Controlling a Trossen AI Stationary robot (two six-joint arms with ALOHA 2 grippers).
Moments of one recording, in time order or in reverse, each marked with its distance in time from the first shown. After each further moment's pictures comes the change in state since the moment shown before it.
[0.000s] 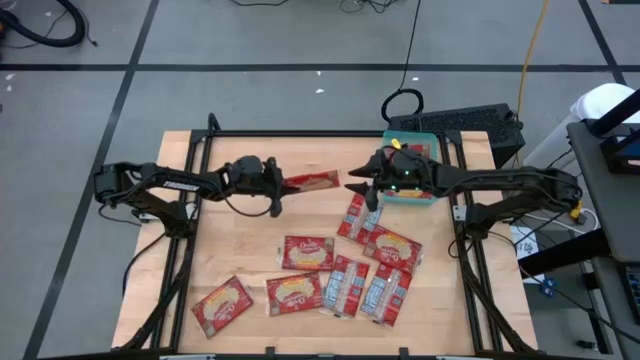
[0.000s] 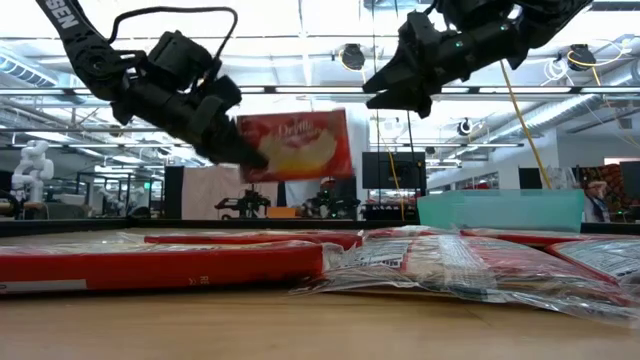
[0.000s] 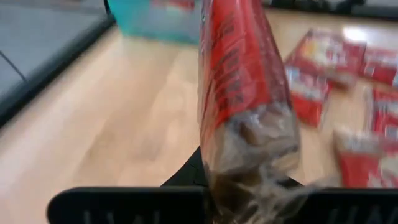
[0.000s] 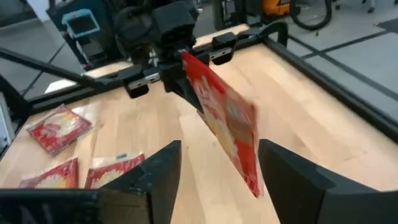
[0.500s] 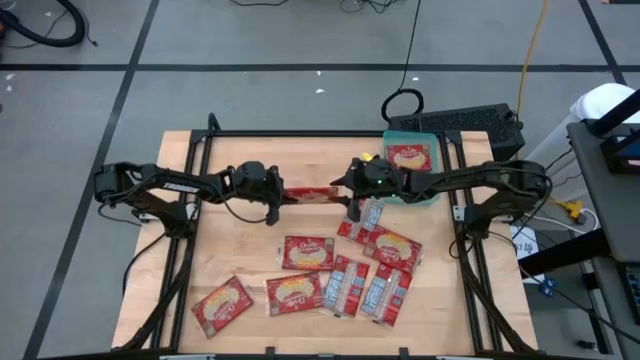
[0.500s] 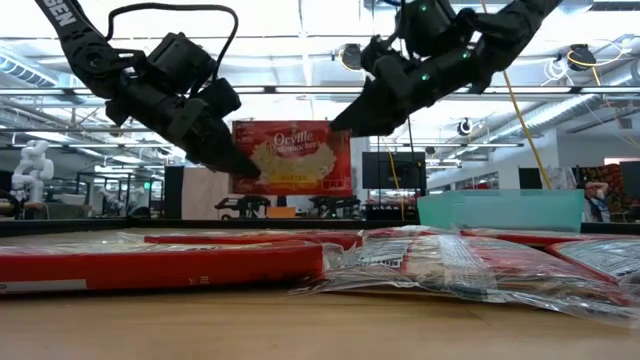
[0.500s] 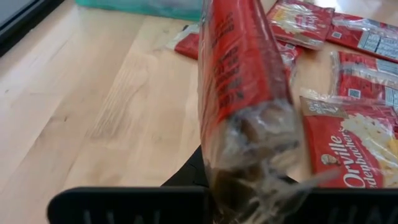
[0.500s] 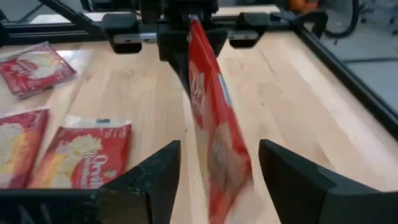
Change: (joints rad) left arm -0.043 0.000 0.000 -0.079 0.055 0.027; right arm 0.060 0.289 0.075 0.144 0.002 -0.234
